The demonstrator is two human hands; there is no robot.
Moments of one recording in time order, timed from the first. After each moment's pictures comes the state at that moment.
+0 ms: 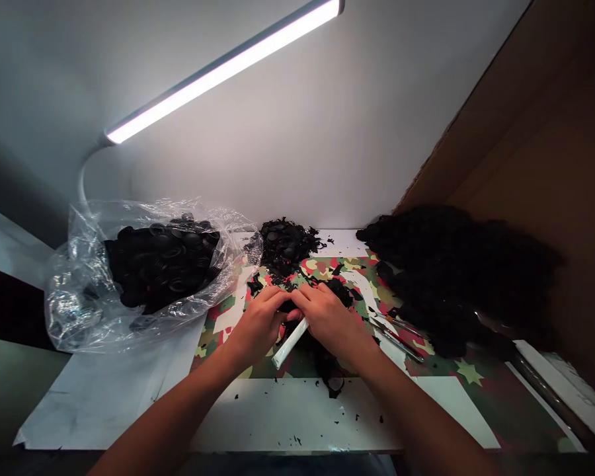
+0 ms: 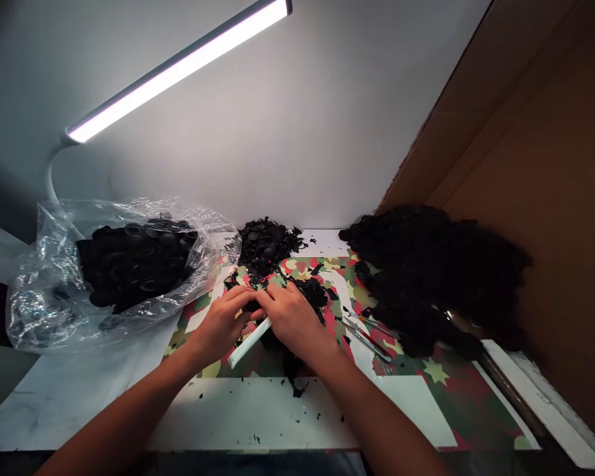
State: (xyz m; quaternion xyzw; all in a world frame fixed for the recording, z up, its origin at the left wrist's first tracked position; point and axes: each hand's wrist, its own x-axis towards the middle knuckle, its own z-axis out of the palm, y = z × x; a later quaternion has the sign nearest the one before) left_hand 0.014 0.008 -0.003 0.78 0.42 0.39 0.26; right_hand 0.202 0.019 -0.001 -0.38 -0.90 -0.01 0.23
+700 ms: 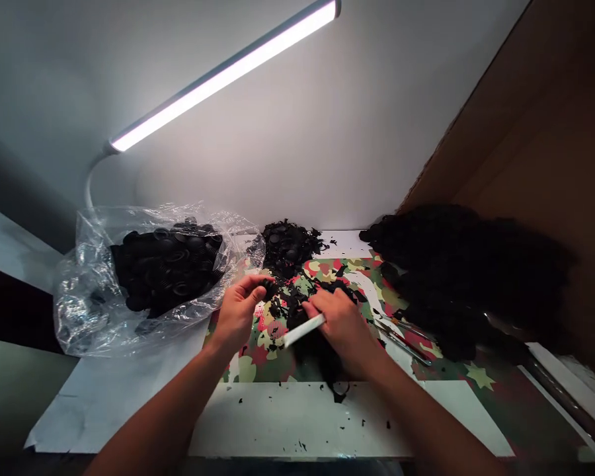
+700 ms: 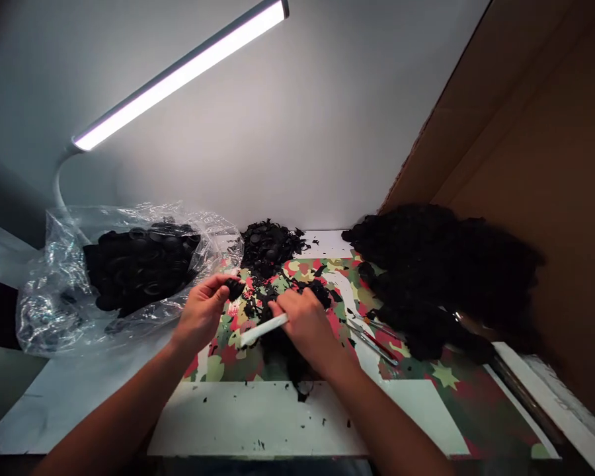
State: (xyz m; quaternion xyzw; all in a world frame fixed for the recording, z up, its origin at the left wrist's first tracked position) left_hand -0.009 0.029 -0.002 0.44 0.40 0.59 0.54; right_hand 0.210 0.010 -0.018 -0.42 -0.85 0.03 0.33
